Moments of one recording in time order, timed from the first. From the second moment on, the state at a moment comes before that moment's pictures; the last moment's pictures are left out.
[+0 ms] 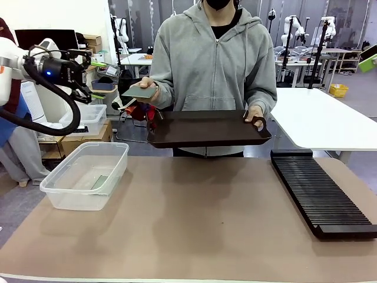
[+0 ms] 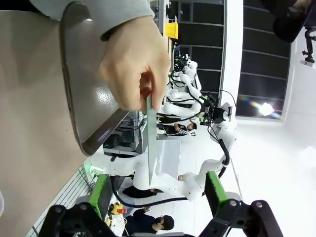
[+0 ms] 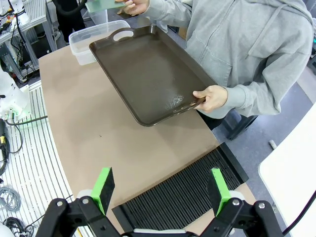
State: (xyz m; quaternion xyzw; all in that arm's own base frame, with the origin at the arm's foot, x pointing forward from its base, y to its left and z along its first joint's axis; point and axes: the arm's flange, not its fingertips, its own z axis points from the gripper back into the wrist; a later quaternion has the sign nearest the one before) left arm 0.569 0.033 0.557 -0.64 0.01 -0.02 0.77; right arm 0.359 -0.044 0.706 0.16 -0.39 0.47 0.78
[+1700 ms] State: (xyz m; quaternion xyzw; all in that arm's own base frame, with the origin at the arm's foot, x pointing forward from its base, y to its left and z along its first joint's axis) left arm 0.574 -0.046 0.545 -0.67 0.02 -0.11 0.73; right arm 0.359 -0.044 0.706 0.16 -0.39 0.47 0.78
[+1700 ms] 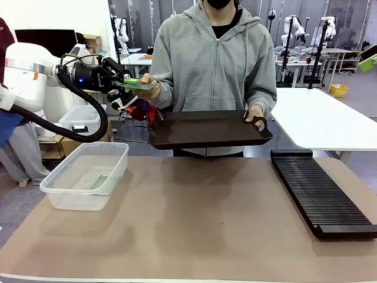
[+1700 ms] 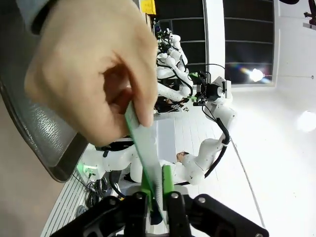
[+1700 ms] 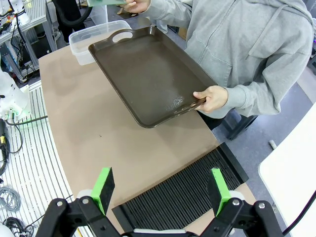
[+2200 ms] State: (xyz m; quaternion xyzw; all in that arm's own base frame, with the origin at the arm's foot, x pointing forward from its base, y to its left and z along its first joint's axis) left arm 0.572 -0.040 0.540 -0.66 0.03 -0.11 0.75; right arm 0.359 -0.044 0.706 0.16 -0.39 0.47 0.78
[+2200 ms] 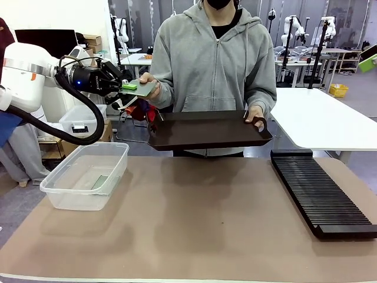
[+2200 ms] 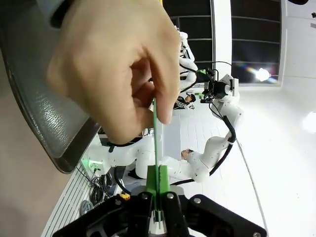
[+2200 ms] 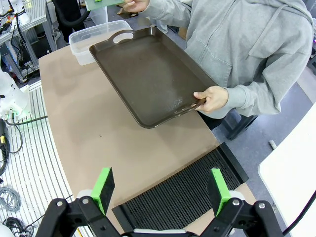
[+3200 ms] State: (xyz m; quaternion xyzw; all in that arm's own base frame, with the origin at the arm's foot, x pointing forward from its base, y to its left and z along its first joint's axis) left arm 0.572 -0.039 0.540 -0.66 0.03 -0.10 0.75; right arm 0.359 -0.044 0.706 0.16 -0.39 0.47 0.78
